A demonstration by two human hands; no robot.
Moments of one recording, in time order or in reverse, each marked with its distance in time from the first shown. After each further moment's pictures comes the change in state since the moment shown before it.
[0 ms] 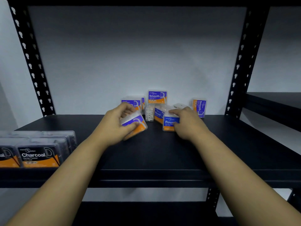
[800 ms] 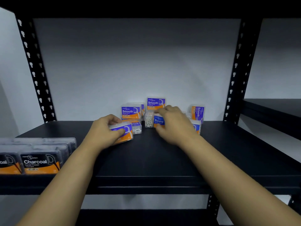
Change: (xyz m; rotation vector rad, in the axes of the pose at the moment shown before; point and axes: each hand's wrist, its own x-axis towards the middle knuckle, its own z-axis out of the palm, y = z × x) left_hand 0.002 -0.021 -0.016 0.114 0.089 -0.334; right_hand -0.008 -0.039 -0.005 -0.129 0.158 -0.283
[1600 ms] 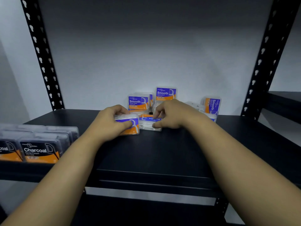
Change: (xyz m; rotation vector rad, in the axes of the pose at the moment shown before) left_hand 0.003 -0.005 0.004 0.004 -0.055 0.022; right_hand 0.055 0.008 0.021 0.104 -0.367 -0.086
